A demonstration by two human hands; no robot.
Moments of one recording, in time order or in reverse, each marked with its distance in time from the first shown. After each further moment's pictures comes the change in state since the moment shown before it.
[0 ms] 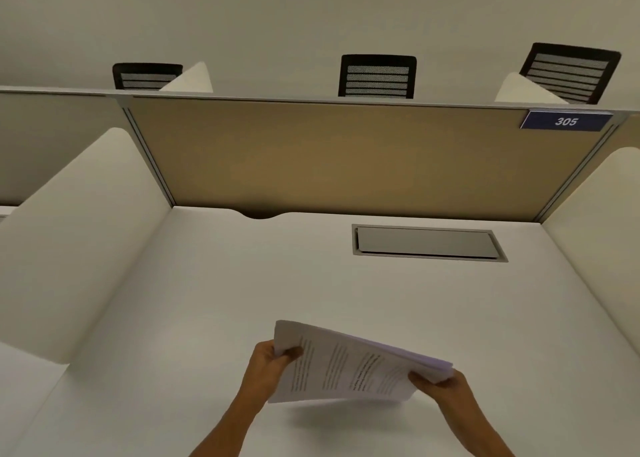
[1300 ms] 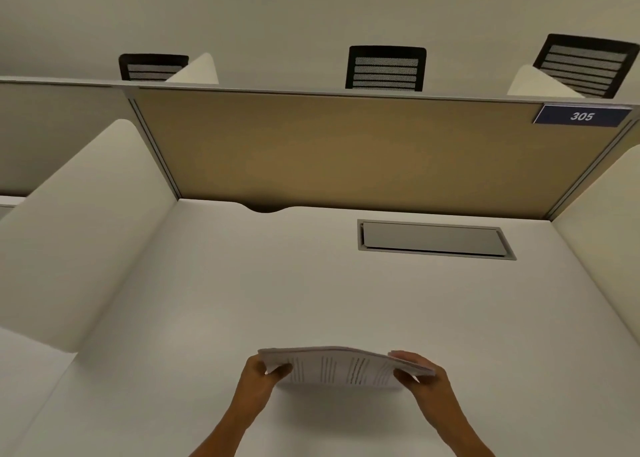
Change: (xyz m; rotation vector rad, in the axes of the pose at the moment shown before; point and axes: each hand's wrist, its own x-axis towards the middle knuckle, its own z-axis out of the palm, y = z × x) left_hand -0.003 -0.046 -0.011 -0.033 0.064 -0.051; right_hand 0.016 0.014 0.035 -0.054 -0.065 -0.164
